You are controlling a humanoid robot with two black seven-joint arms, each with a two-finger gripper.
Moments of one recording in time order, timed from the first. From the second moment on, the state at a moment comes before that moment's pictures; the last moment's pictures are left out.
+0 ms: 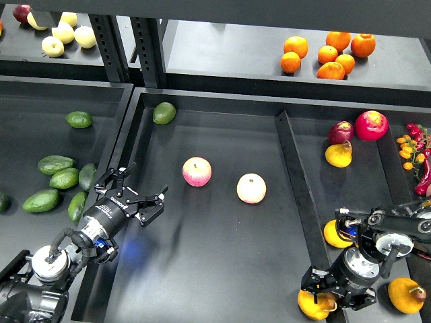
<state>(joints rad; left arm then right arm) -0.19 0.00 -1.37 -0.78 -0.18 -0.49 0.49 0.99 -0.38 -0.43 1.00 -0.28 0.58 -0.49</state>
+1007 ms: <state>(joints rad) -0.19 0.00 -1.37 -0.79 -0.18 -0.49 0.49 1.12 -0.61 -0.31 1.04 -0.13 0.58 -0.49</state>
